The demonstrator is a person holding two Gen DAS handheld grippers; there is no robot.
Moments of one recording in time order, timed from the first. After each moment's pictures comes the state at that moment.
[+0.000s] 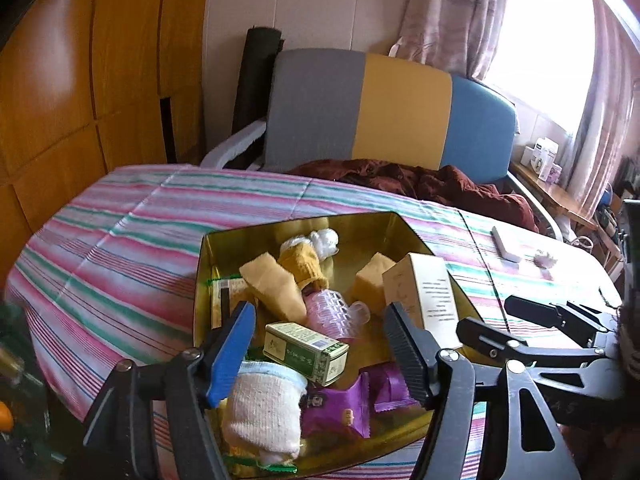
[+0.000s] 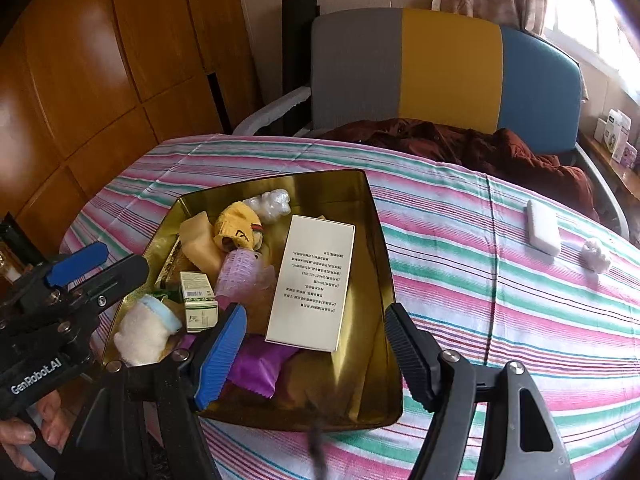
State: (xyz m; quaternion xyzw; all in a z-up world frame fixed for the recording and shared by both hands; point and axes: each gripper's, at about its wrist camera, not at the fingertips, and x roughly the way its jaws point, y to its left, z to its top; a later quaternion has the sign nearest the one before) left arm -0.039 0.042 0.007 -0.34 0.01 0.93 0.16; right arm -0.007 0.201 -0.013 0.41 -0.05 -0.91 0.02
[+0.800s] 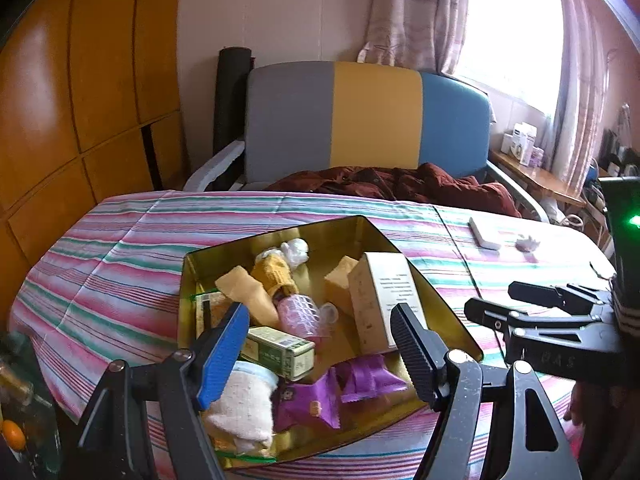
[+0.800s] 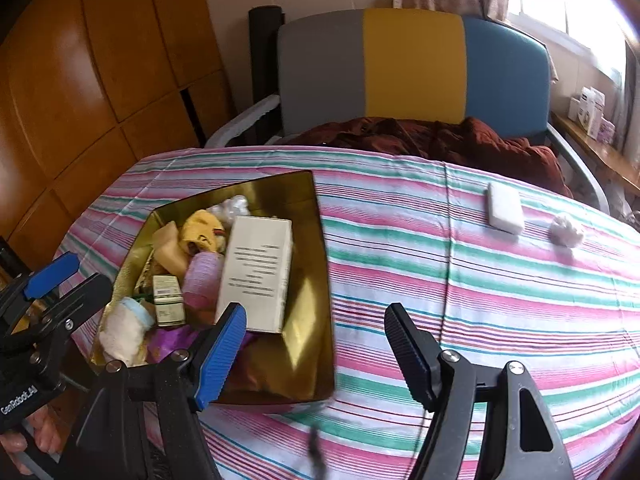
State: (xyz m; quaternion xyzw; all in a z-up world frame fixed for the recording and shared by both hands) left arm -0.013 0.069 0.019 -0.32 0.05 0.93 0.19; right arm 0.017 0.247 -0.009 0.41 -0.08 -0.91 -0.02
